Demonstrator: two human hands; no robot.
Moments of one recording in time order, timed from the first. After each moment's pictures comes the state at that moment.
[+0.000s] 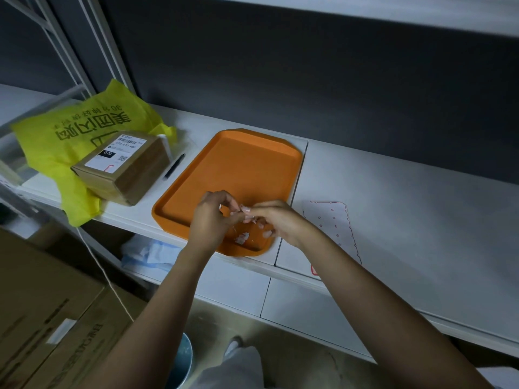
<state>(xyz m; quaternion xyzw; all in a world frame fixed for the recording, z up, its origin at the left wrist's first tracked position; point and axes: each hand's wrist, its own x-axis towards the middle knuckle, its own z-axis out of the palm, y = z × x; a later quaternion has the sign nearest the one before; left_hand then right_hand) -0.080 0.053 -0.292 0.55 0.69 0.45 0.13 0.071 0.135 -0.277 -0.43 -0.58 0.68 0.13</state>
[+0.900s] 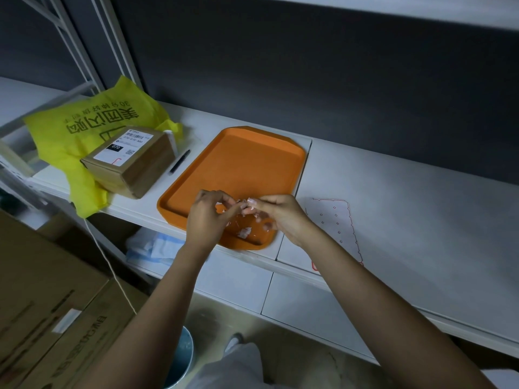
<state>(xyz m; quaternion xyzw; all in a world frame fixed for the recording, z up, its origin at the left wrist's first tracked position) -0.084 0.042 -0.297 0.54 0.71 0.45 0.08 0.077 0.126 -0.279 -0.39 -0.57 0.69 0.22</state>
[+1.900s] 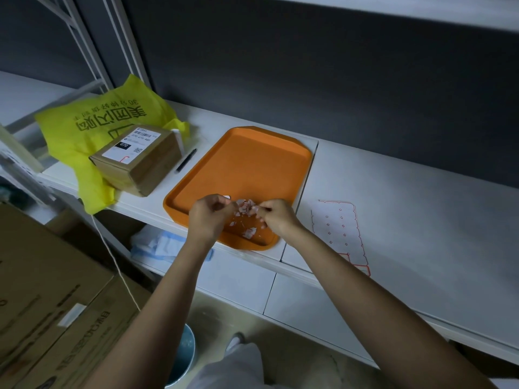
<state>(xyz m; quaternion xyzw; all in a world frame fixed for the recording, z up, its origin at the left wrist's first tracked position) -0.092 0.044 -0.300 0.36 0.76 0.48 0.24 0.053 0.135 -0.306 -0.49 -0.69 0.50 0.17</state>
